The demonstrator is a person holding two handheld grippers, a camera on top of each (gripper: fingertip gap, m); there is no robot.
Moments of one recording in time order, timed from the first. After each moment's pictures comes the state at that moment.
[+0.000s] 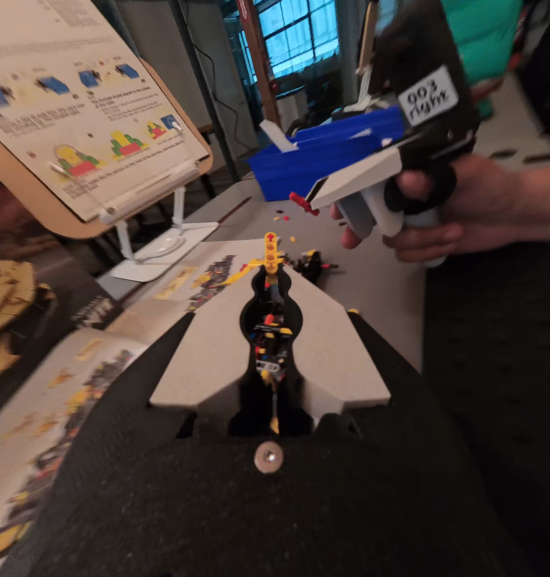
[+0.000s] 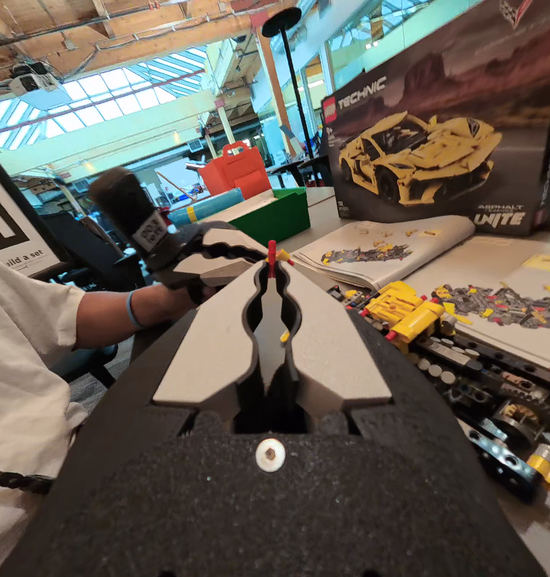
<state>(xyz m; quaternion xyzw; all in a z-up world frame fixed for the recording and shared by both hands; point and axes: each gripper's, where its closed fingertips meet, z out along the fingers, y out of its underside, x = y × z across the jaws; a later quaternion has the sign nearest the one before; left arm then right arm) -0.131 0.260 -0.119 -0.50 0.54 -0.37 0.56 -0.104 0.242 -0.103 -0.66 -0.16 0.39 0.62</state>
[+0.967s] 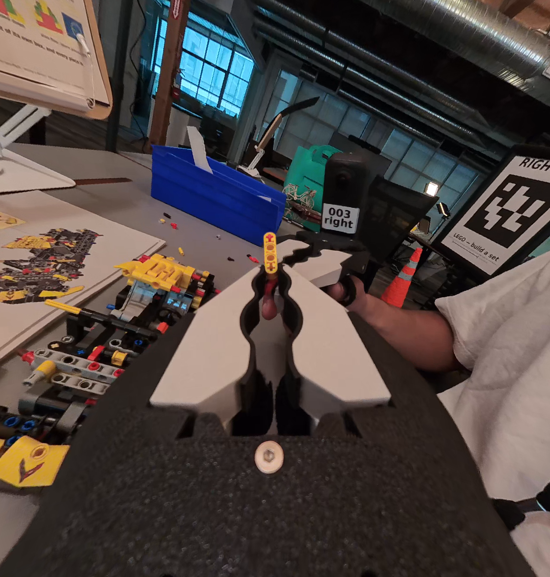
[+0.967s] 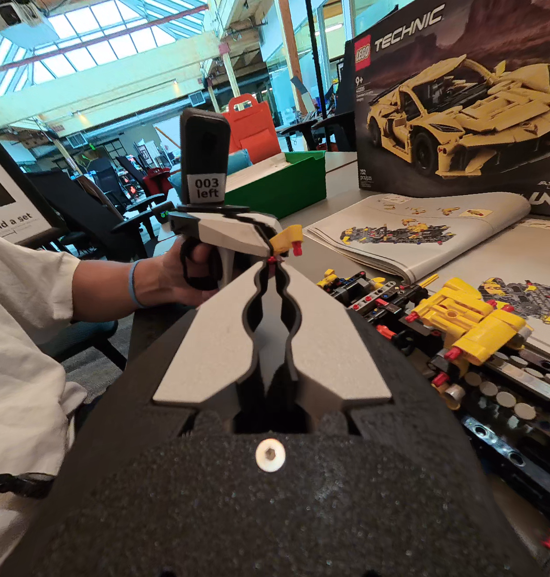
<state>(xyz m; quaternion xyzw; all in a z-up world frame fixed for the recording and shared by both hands) -0.130 0.241 -0.105 -0.54 0.42 -0.64 0.34 -0.147 0.246 -0.120 -0.69 -0.20 0.38 0.58</state>
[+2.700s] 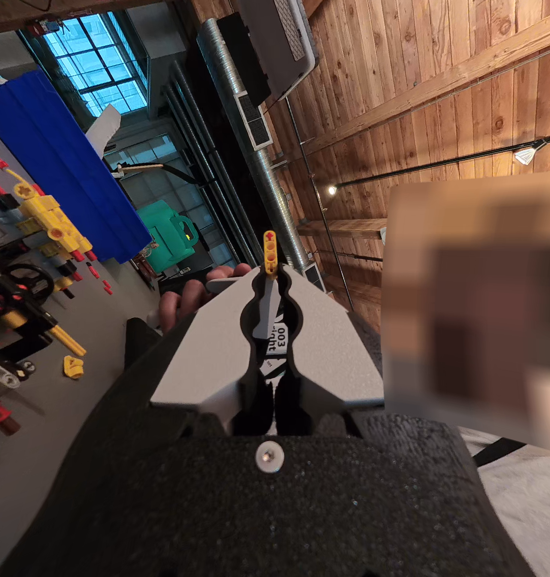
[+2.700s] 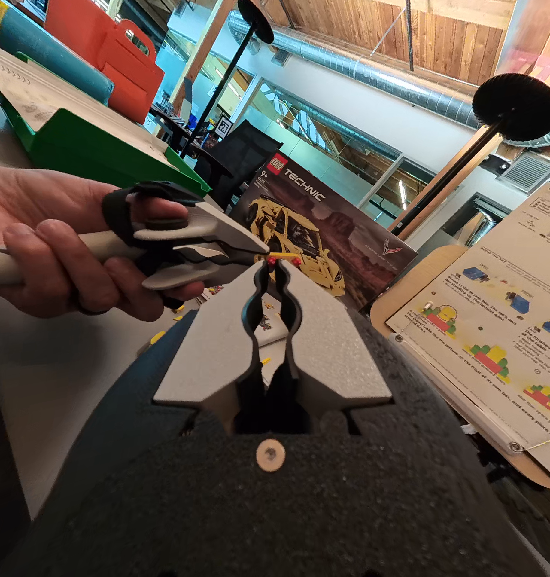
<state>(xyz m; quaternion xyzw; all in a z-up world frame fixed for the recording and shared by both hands) -0.151 0.265 -0.080 -0.47 0.14 -0.87 0.04 -0.151 0.266 -0.081 -0.55 -0.35 -0.08 0.75</state>
